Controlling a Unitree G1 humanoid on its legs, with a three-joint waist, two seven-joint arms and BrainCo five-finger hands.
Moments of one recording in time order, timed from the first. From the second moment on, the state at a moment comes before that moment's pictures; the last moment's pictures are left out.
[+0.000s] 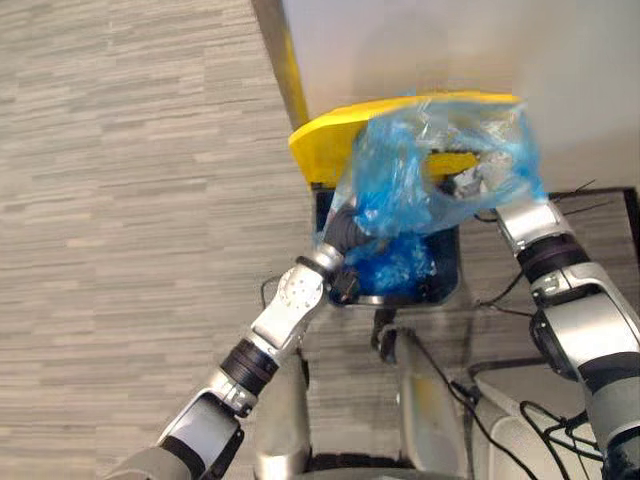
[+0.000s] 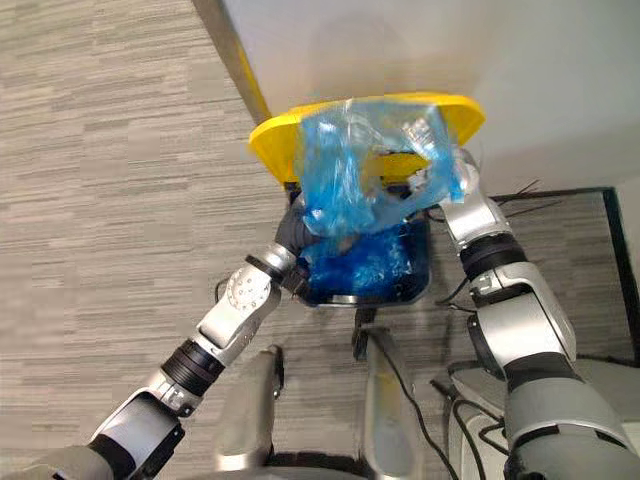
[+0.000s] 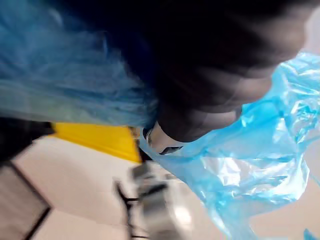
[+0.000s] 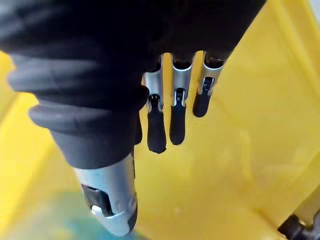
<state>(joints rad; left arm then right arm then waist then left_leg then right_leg) -0.57 0.19 -0.52 0.44 -0.28 -0.20 0.03 -1.11 -0.55 0.38 0.80 0.03 -0.07 -0.10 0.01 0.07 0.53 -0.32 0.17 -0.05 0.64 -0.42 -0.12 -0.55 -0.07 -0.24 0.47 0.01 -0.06</state>
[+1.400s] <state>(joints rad) -0.39 0.27 -0.24 0.55 0.20 -0.11 0.11 -0.56 -0.48 0.19 0.37 0.06 -0.11 -0.10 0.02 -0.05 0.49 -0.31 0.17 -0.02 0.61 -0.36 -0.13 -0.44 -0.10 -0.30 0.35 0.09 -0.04</state>
